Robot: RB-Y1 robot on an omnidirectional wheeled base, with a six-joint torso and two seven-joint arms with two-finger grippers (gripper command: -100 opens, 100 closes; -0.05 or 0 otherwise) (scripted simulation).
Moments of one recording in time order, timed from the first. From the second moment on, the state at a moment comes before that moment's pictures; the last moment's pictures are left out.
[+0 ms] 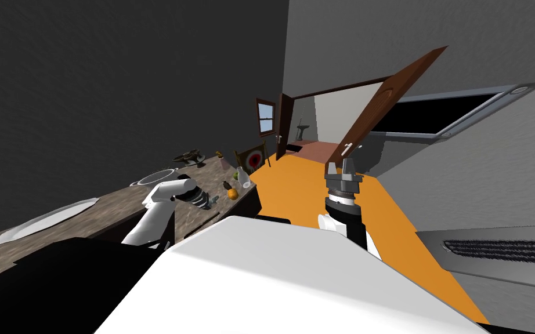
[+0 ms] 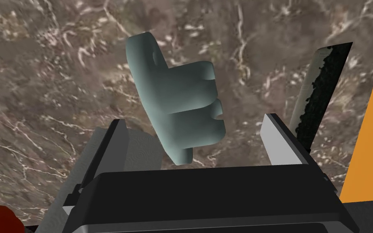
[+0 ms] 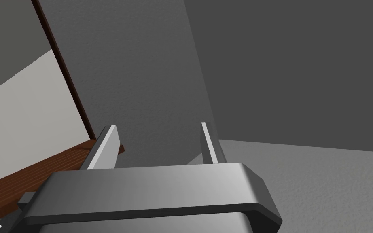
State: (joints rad) left arm 0.19 0.76 0.52 -1.73 0.74 1.80 0.44; right arm 0.52 -0.02 0.01 -2.36 0.08 -0.46 -0.09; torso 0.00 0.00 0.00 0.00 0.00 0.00
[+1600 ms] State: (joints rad) left arm 0.20 0.76 0.52 -1.71 0.74 1.80 0.43; right arm 0.52 -0.02 0.01 -2.36 0.08 -0.46 -0.09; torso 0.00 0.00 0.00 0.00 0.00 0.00
